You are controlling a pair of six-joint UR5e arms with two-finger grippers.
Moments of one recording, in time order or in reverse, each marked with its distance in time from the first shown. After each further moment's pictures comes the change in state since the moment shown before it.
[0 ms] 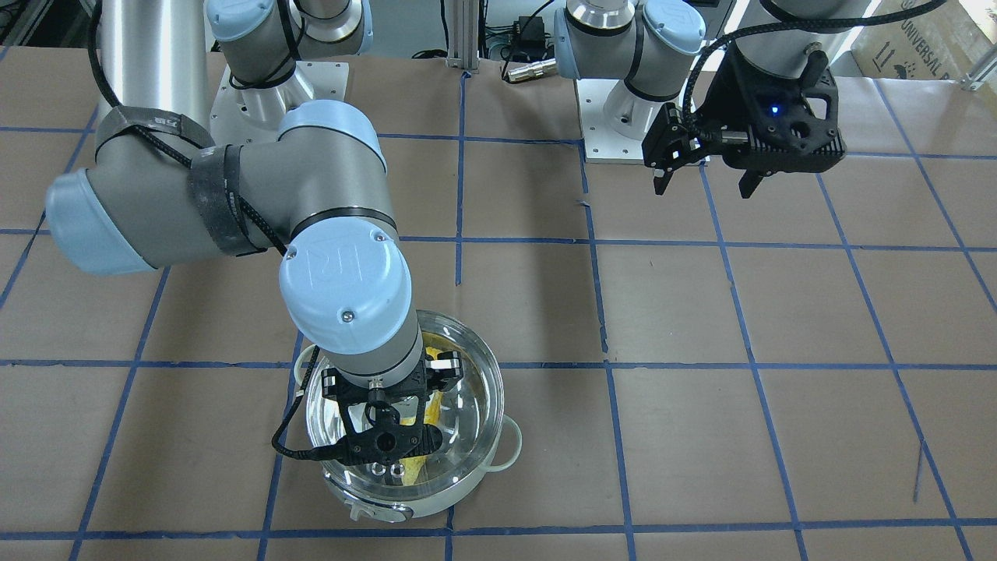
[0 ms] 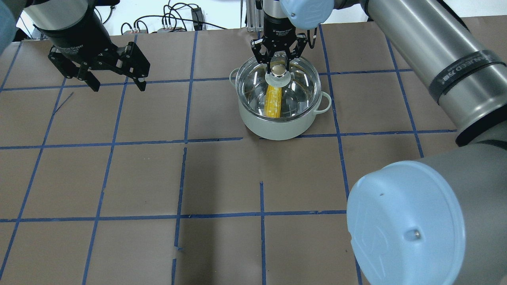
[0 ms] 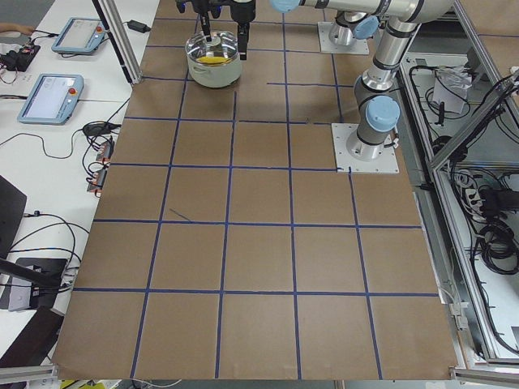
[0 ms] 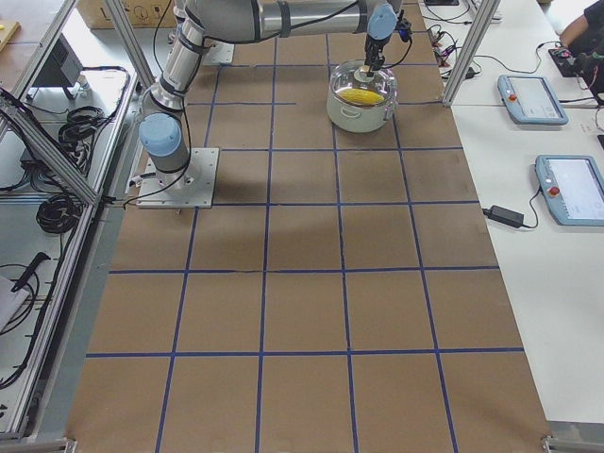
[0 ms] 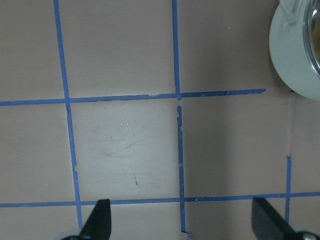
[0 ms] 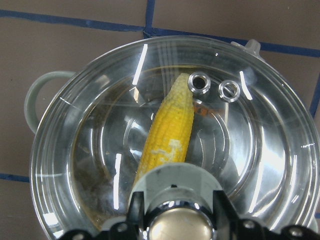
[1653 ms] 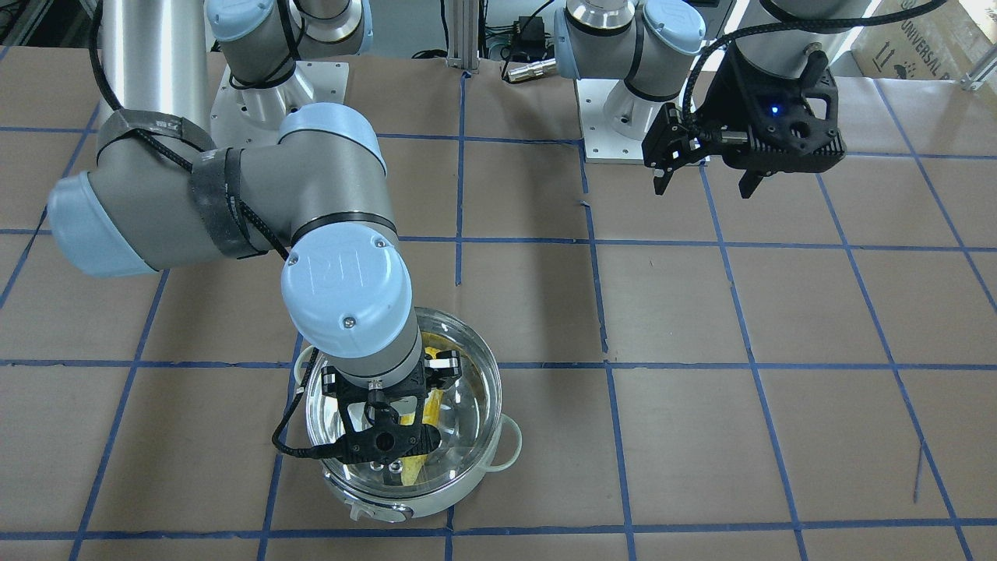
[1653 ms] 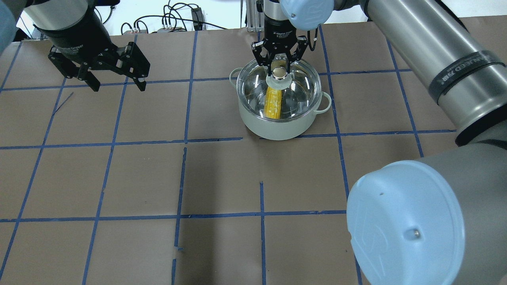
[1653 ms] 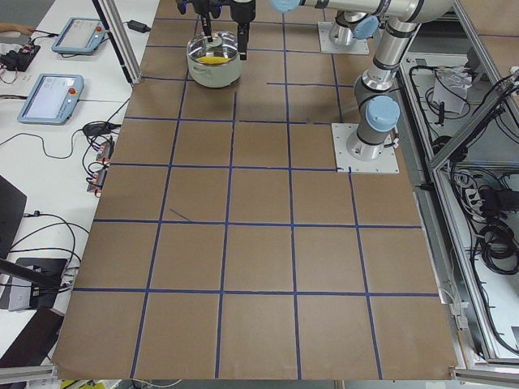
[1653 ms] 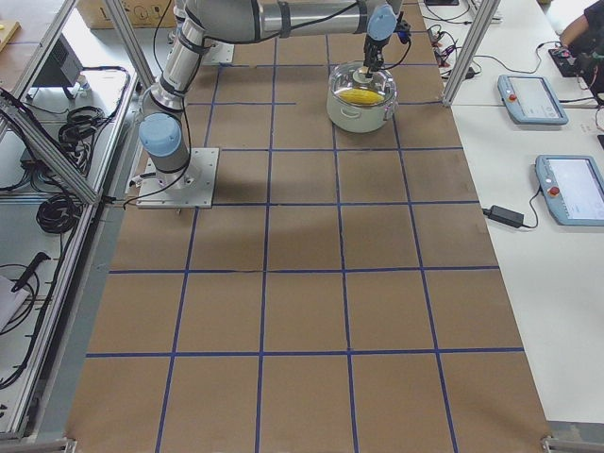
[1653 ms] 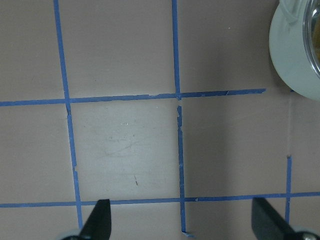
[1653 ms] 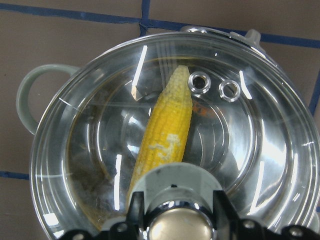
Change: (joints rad) left arm 0.000 0.000 0.000 0.000 0.000 0.001; right arm -0.001 0.001 0.006 0.014 -0.002 0.009
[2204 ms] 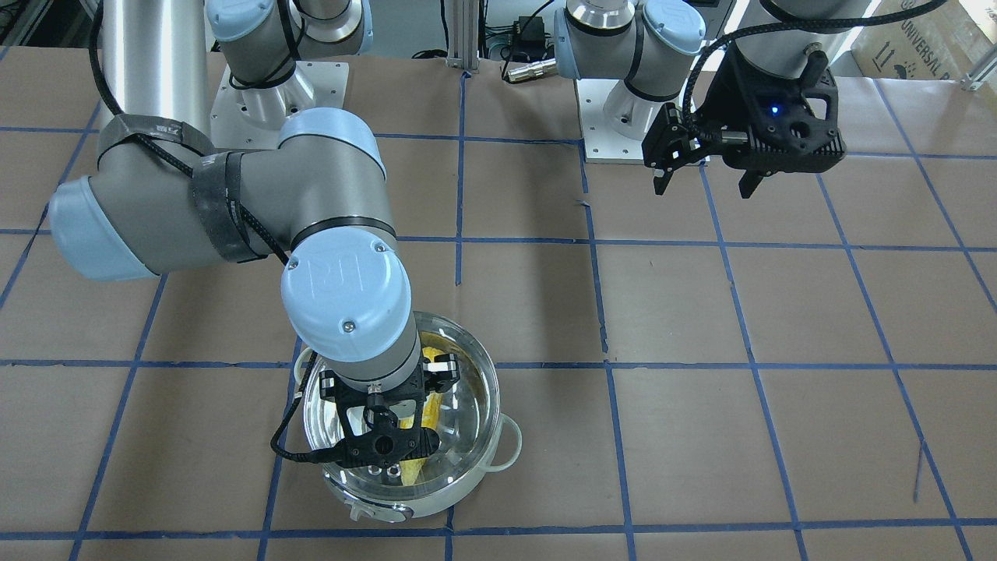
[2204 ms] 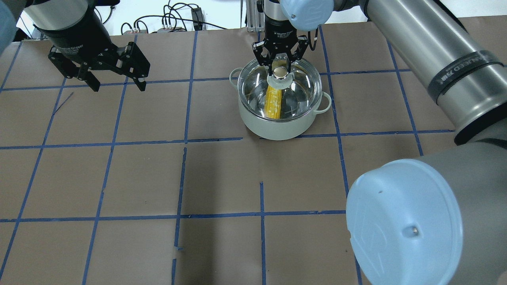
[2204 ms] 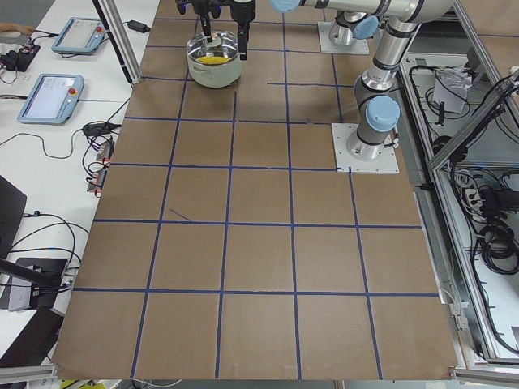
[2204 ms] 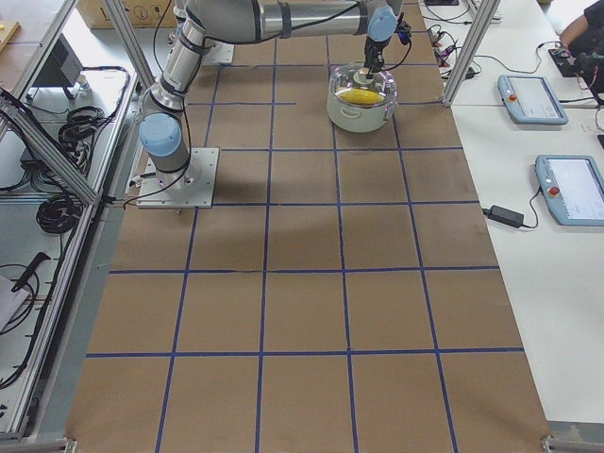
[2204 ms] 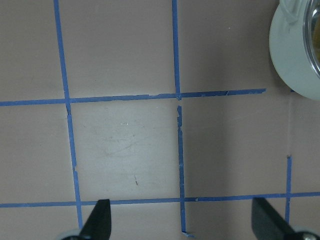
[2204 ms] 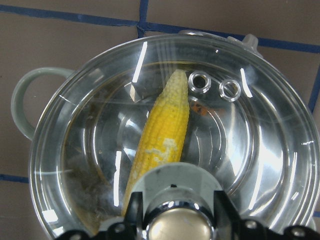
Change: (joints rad) left arm 0.000 0.000 0.000 0.000 0.000 0.000; right arm -0.002 0.005 0.000 -0.010 -0.009 -0.012
